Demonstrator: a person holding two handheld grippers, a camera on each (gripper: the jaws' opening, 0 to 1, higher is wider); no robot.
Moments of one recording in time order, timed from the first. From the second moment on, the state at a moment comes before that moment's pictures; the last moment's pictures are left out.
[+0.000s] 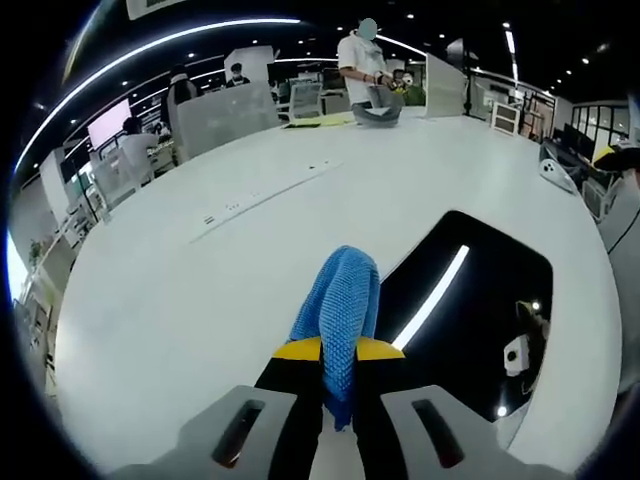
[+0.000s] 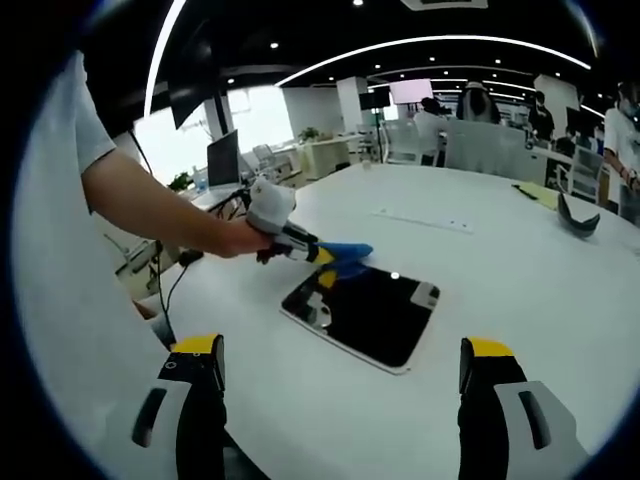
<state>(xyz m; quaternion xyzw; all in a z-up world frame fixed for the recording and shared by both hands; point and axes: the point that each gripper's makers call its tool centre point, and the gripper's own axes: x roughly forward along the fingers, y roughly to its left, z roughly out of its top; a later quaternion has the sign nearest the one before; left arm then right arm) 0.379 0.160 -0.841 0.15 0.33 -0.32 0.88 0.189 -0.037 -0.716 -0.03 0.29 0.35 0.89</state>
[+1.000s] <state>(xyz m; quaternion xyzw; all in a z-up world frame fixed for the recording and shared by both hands) 0.369 0.137 -0.840 0.17 0.32 -0.34 0.87 0.186 -0.037 -0.718 -0.02 0.29 0.35 0.89</state>
